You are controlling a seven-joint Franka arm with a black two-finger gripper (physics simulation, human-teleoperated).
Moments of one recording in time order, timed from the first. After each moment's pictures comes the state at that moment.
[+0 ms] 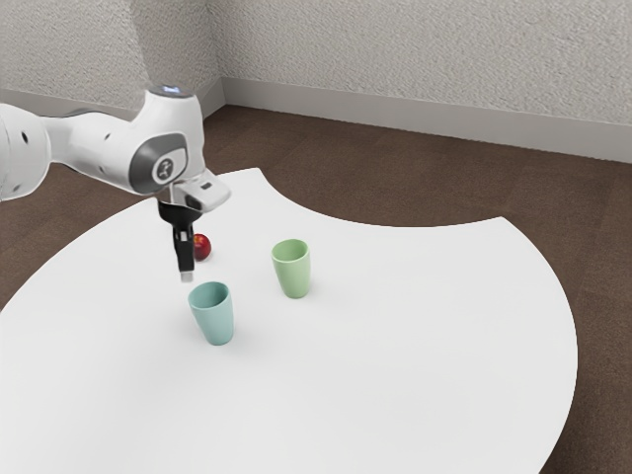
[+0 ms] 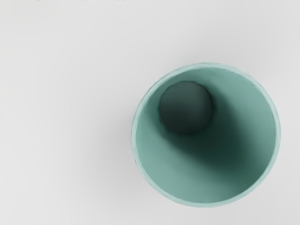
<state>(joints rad) -0.09 0.20 0.17 -1.91 0.13 2.03 0.84</state>
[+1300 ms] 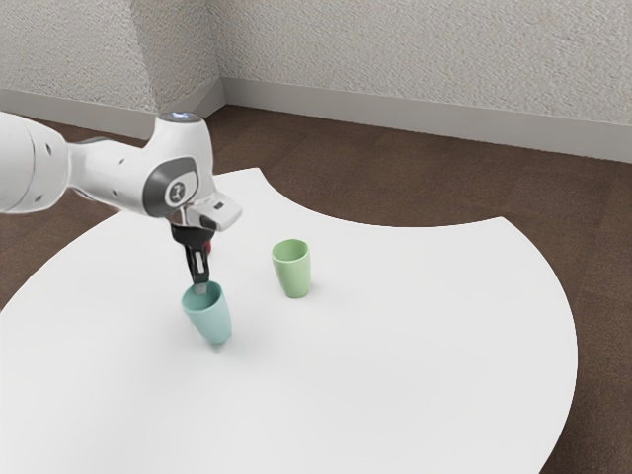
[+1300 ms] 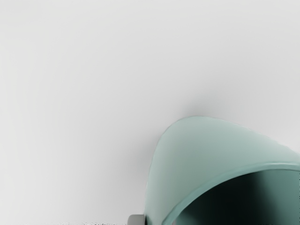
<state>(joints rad) -0.10 0.24 0.17 -1.95 0.06 2.11 0.77</state>
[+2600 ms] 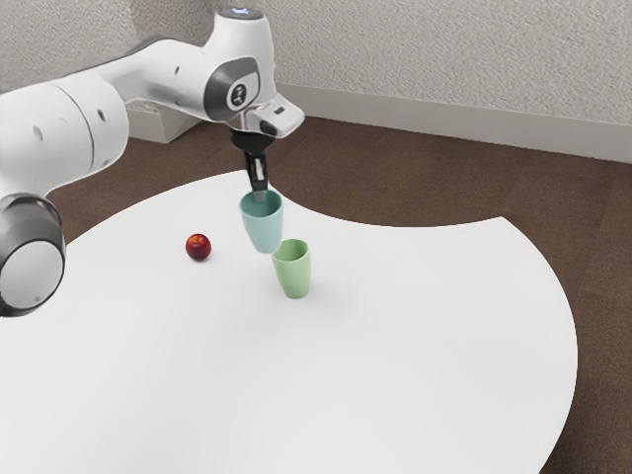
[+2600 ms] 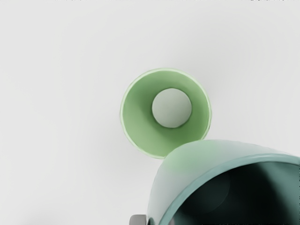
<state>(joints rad) -0.18 0.51 0.18 -1.25 0.05 1.81 0.80</state>
